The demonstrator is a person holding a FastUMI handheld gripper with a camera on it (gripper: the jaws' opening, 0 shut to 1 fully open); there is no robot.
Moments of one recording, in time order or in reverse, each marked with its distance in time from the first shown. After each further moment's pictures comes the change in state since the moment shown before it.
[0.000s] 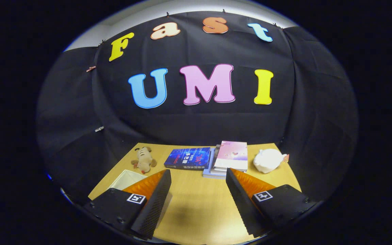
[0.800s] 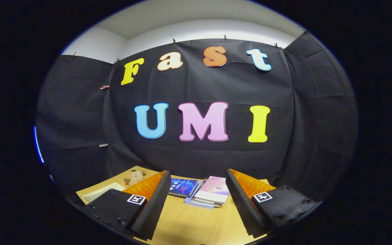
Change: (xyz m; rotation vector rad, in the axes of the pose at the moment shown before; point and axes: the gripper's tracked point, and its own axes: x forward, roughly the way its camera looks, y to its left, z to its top) arm -0.020 -0.076 0.055 -0.068 -0.255 0.085
